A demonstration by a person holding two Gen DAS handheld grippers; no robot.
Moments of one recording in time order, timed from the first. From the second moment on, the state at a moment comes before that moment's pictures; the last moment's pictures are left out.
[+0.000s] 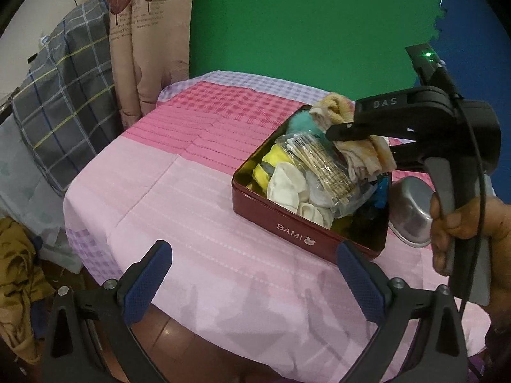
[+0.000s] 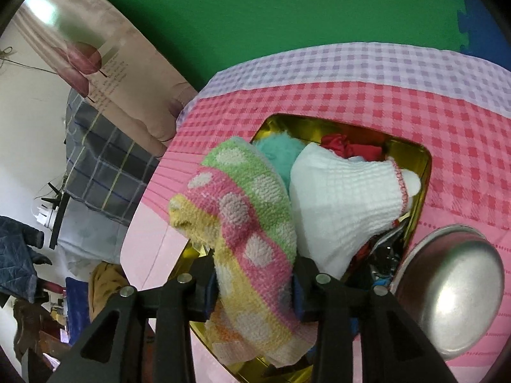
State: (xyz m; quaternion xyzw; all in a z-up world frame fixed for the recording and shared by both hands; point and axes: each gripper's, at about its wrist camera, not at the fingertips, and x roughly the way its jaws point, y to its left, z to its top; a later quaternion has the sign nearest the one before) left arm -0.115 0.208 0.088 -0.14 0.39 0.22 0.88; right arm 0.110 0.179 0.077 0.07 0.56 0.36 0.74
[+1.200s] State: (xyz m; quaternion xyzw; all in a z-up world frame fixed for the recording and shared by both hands) left arm -0.102 0.196 0.072 -0.13 0.43 0.21 0.87; right arm 0.069 0.128 0.111 0.04 0.49 0.38 0.78
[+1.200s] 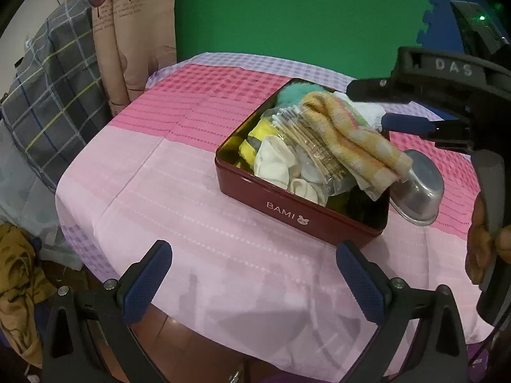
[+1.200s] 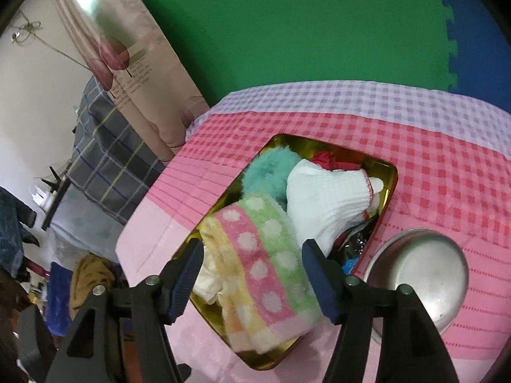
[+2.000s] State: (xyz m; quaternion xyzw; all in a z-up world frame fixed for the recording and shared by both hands) left arm -0.111 0.187 0.090 -0.09 0.37 0.24 0.89; right arm -0.020 0.067 0.171 -0.03 0.29 0.35 0.89
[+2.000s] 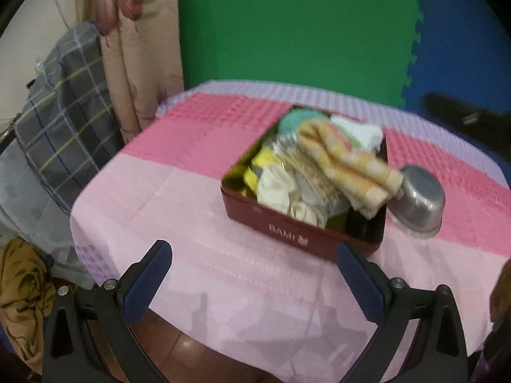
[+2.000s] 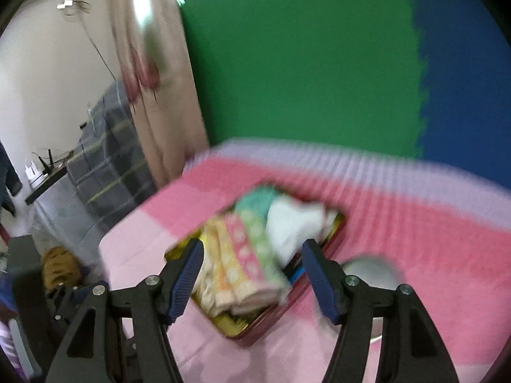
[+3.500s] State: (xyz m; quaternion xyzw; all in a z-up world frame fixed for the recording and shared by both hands) left arm -0.083 0.166 0.005 -0.14 0.39 0.23 0.88; right arm -0.048 0.012 0.082 -0.08 0.25 0.23 0.94
